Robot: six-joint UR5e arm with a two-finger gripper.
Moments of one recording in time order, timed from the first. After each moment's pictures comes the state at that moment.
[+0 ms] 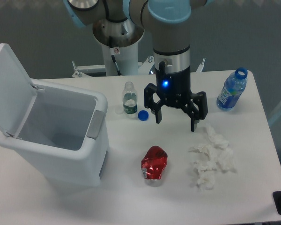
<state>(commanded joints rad) 2.51 -1.76 -1.52 -0.98 1.49 0.94</state>
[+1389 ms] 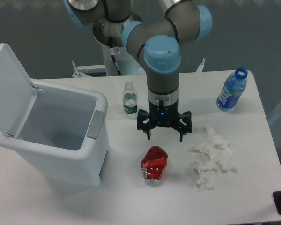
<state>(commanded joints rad) 2.47 -1.90 -1.62 -0.93 1.55 0.45</state>
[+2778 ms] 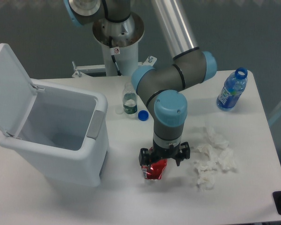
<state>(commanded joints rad) 2.43 -2.14 -1.50 -0.92 1.51 0.31</state>
